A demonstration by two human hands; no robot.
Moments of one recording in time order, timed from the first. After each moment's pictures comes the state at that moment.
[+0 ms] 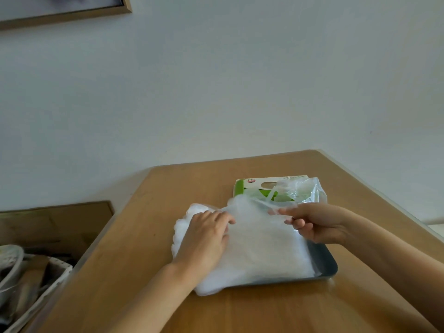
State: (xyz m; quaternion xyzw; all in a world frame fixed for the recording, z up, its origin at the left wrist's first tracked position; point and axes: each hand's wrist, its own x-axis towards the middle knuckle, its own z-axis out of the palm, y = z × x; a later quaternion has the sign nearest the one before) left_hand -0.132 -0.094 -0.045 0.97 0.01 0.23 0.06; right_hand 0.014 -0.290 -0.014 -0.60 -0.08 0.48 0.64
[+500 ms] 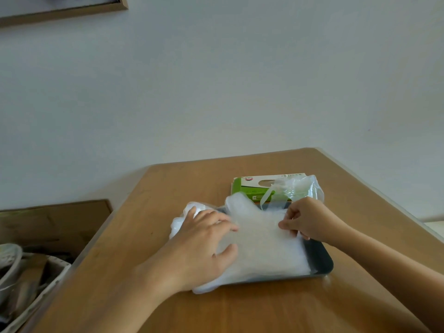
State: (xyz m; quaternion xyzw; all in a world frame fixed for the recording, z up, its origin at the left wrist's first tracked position) left_hand -0.173 -0.113 0.001 0.99 -0.01 0.09 0.08; right_hand 0.009 -0.289 -0.030 -0.90 -0.29 0.12 0.30
